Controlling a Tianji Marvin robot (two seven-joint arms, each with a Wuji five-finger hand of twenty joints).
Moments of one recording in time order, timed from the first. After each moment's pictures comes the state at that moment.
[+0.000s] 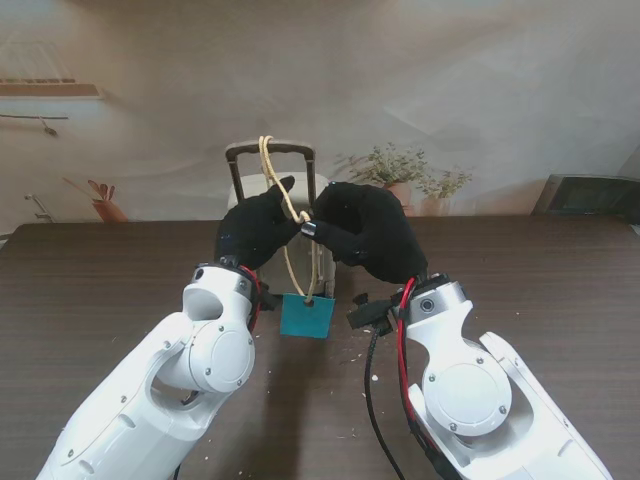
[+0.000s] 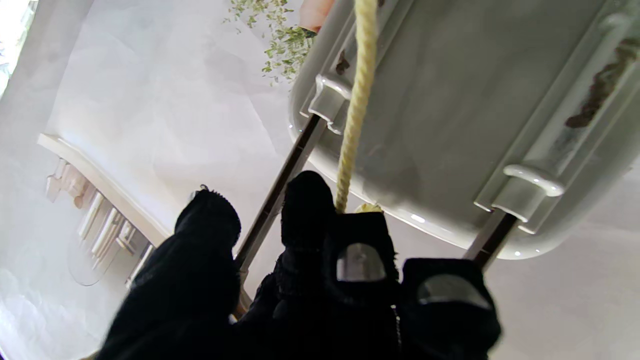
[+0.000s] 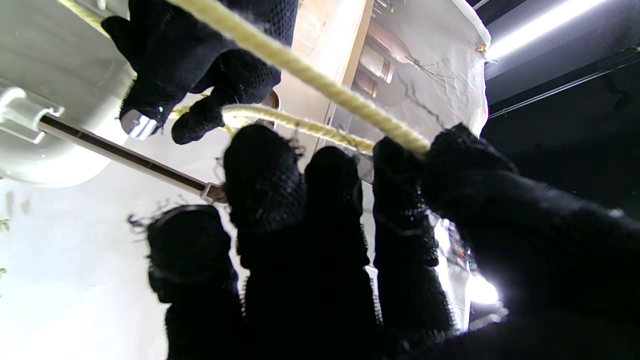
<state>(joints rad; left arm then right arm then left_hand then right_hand) 1.43 -1.18 -1.00 -1.94 0.71 0.43 0.22 -1.62 -1.20 1.08 -2.14 -0.24 -0.05 -0.25 0.91 -0.21 0.16 -0.02 0.58 0.26 0.03 0.08 1.02 0.03 0.98 0.69 1.08 0.00 1.34 1.45 0.98 0.12 1.82 0.48 0.53 -0.76 1.25 -0.30 0.97 0.00 1.09 0.54 1.12 0.13 1.04 0.71 1.27 0.17 1.16 0.51 0.88 0.47 1.57 0.70</state>
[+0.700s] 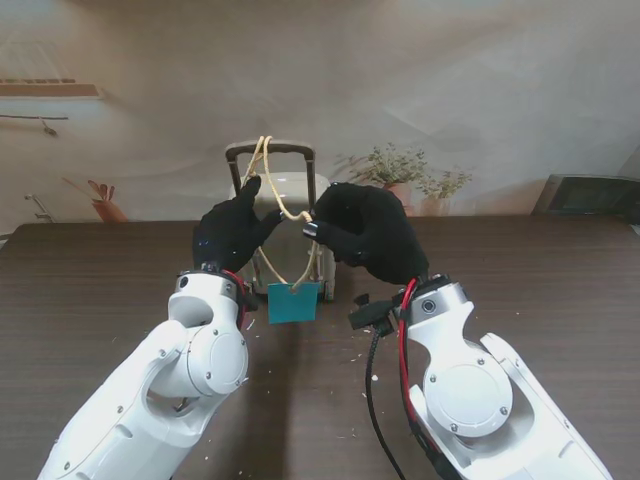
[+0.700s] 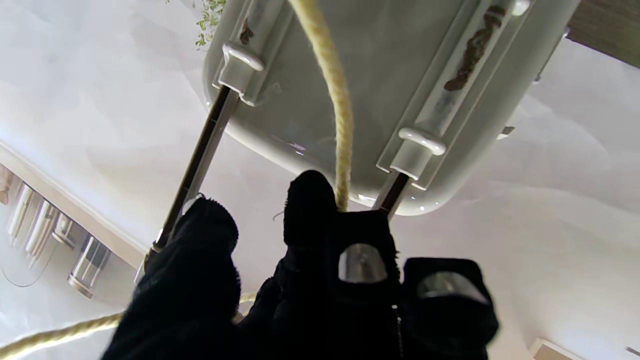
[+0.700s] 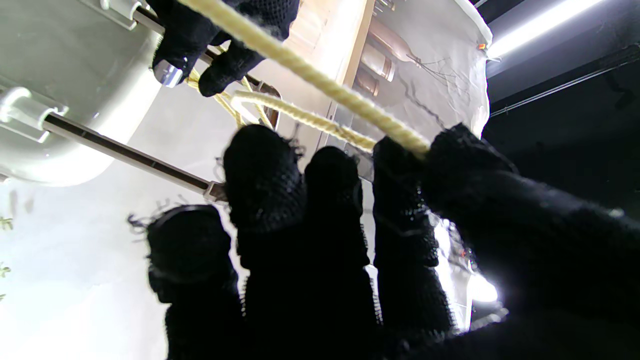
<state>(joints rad) 1.48 -1.18 -1.04 -1.95 0.78 0.52 0.27 -1.62 -1.20 1.09 -2.14 -0.24 -0.05 -0.25 0.92 -0.15 0.10 -0.01 0.54 0.26 0.01 0.07 1.01 0.04 0.97 0.68 1.08 0.01 1.31 1.53 0.94 0.13 1.82 0.49 0.53 -0.76 1.25 -0.30 0.97 0.00 1.09 0.54 1.12 0.13 1.04 0.71 1.27 0.17 1.16 0.51 0.87 0.47 1.57 0.70</state>
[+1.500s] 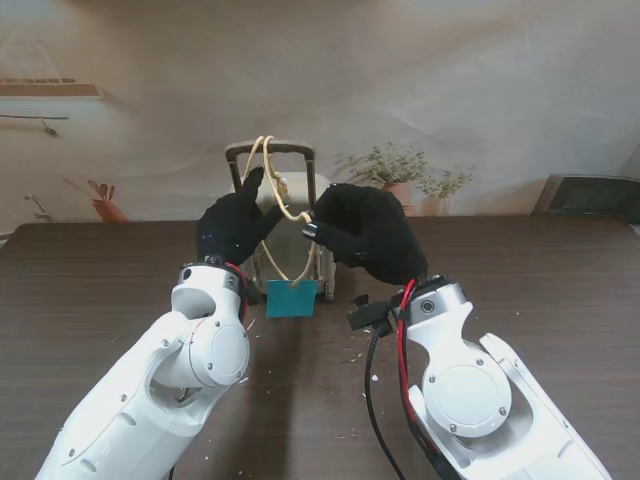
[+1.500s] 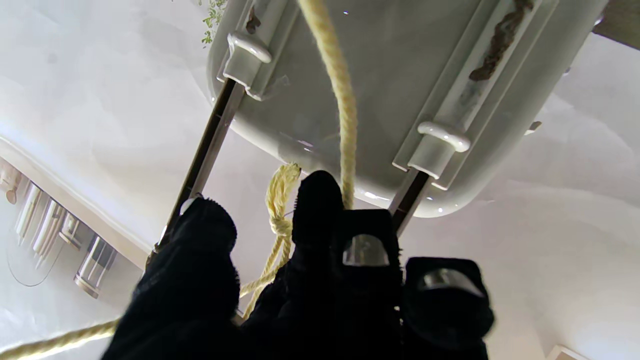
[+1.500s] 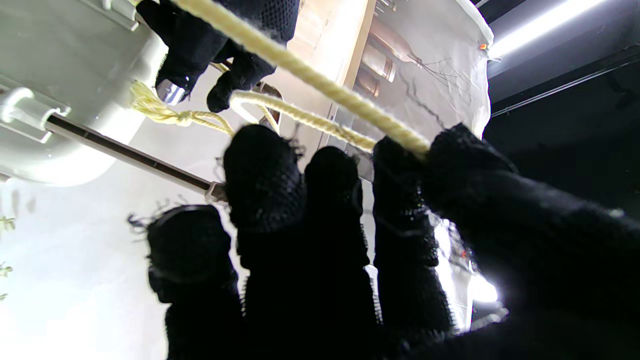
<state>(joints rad) 1.44 -1.18 -1.03 -1.92 0.76 0.50 0.28 -1.62 -1.20 1.08 -2.14 -0.24 -0.05 -0.25 0.92 -0.15 0.08 -0.01 0.48 0.27 0.00 0.07 0.96 0.09 0.92 0.67 1.04 0.04 1.25 1.53 0.87 0.15 1.82 0.52 0.53 -0.76 1.25 -0.30 0.97 0.00 1.09 0.54 1.12 0.13 1.04 0.71 1.27 0.17 1.16 0.51 0.87 0.47 1.57 0.70</state>
